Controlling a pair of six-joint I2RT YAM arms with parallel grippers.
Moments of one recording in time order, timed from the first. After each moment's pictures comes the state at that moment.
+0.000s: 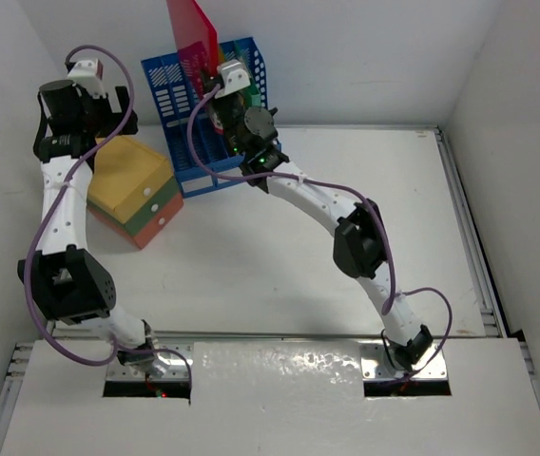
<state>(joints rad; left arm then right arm) 0.24 1.57 1.62 -0.41 0.22 0.05 0.77 2.34 2.20 0.70 0.21 -0.20</state>
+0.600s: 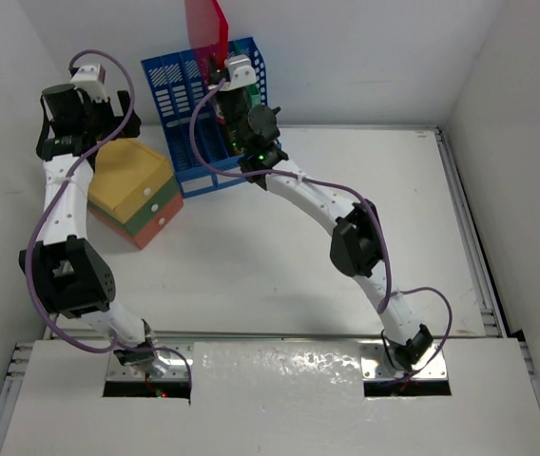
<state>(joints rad) 0.26 1.62 1.60 -0.37 0.29 0.04 0.76 2.39 2.29 0.76 0.31 -0.24</state>
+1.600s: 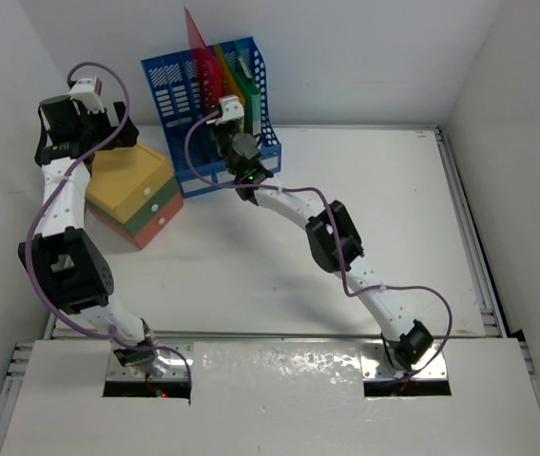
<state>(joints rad) 0.32 1.65 1.53 -0.33 0.37 0.04 0.74 2.68 2.35 0.77 0.36 -0.14</state>
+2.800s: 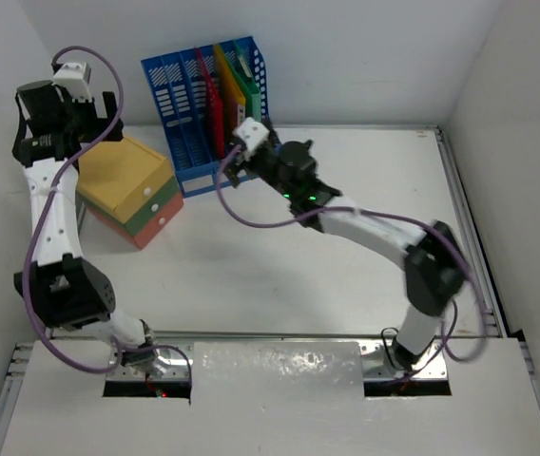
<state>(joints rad) 0.32 1.57 1.67 -0.53 0.30 0.15 0.76 1.87 1.40 0.57 -0.04 -0.31</state>
